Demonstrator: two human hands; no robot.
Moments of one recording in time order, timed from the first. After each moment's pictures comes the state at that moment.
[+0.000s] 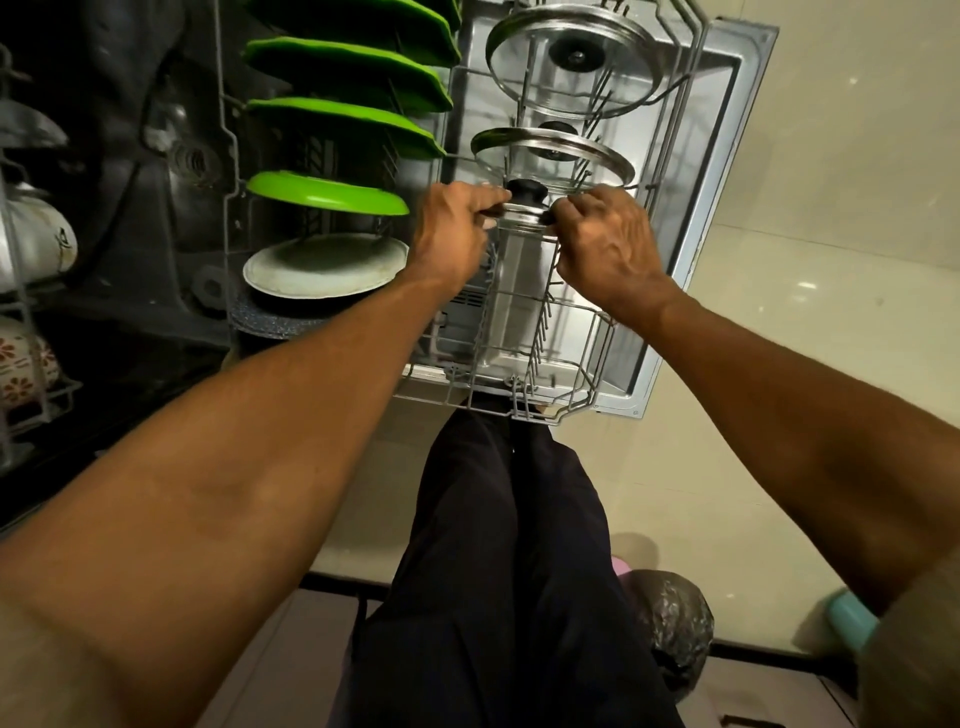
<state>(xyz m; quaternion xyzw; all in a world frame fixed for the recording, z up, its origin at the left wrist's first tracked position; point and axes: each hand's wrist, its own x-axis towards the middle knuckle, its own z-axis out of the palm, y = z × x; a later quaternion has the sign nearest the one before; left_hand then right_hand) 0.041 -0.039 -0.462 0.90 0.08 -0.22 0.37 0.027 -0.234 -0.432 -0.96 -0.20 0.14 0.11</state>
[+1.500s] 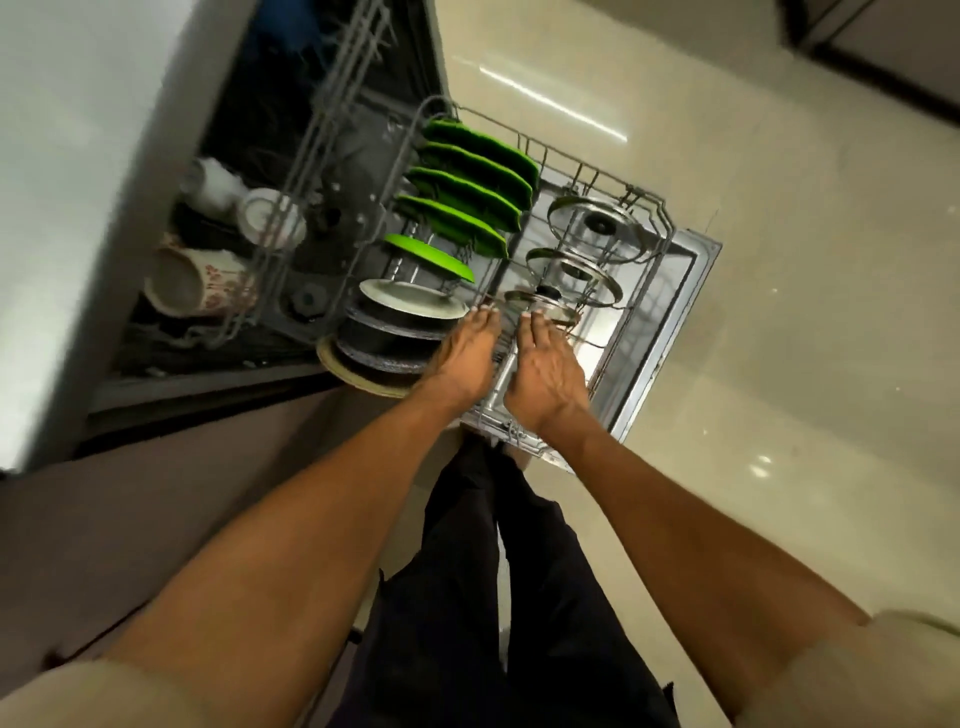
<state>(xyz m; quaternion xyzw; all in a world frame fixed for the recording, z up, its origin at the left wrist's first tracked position) -0.070 -0.018 -0.287 0.93 0.06 -0.29 0.22 -0.058 -0.149 -0.250 -0.92 -0.17 0.35 0.07</state>
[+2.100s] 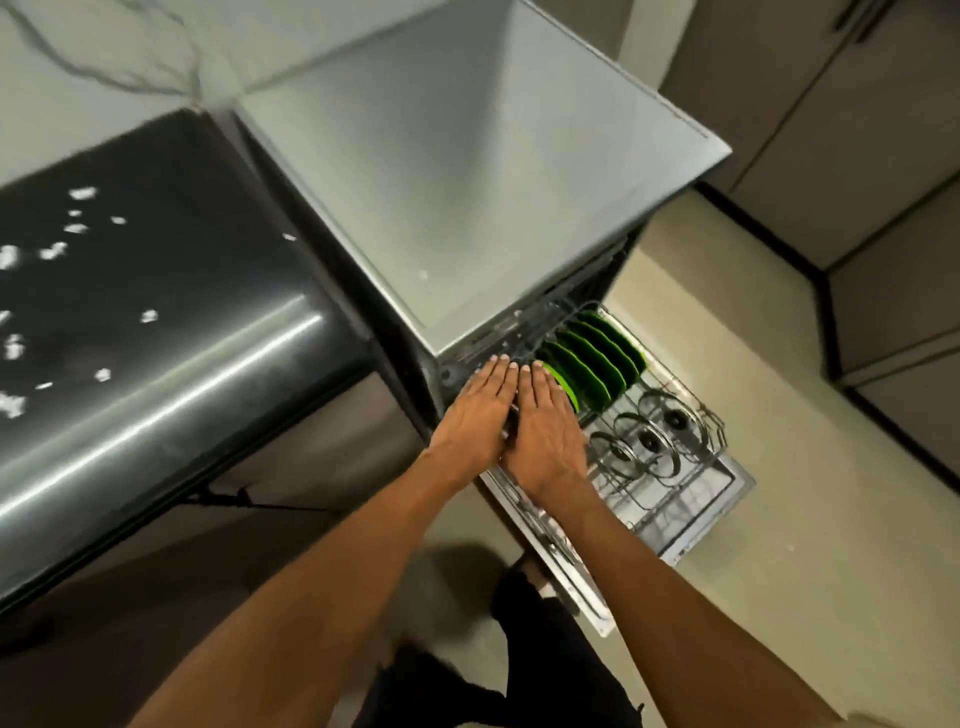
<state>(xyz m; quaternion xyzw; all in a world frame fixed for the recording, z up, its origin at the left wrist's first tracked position) -0.229 0.090 -0.062 0.98 0.14 -0.01 0.17 -0.169 -0.016 -0.048 -0.91 -0.39 0.15 0.07</state>
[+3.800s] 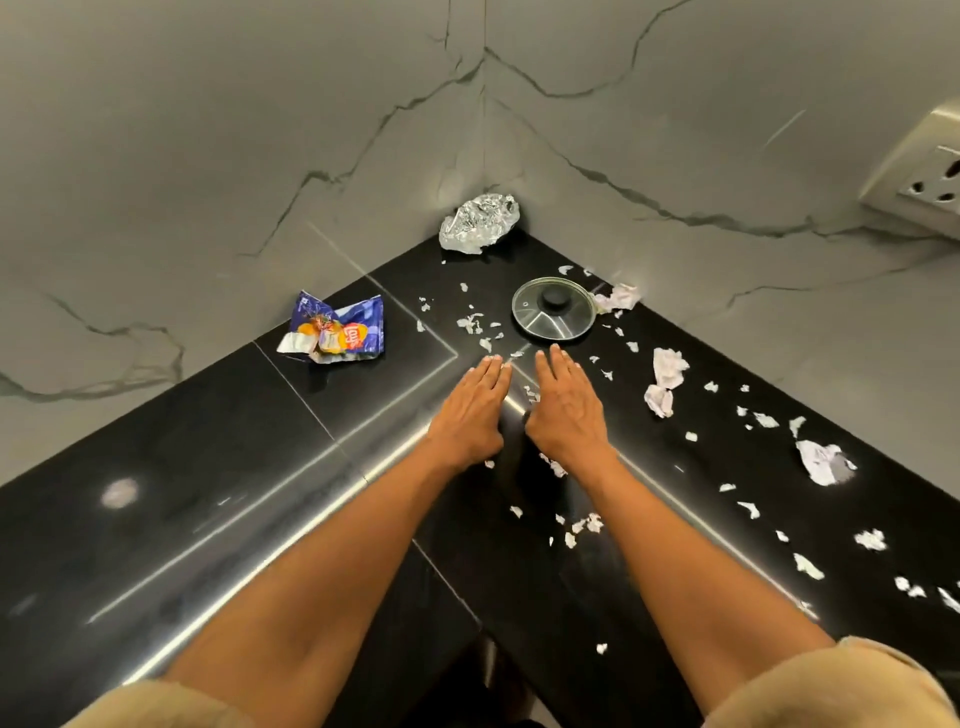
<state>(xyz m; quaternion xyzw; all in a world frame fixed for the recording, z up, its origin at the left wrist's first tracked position) -0.909 0.459 0.055 0.63 0.77 0.10 0.10 -0.777 0.545 0.066 -0.41 -0.90 0.12 0.07</state>
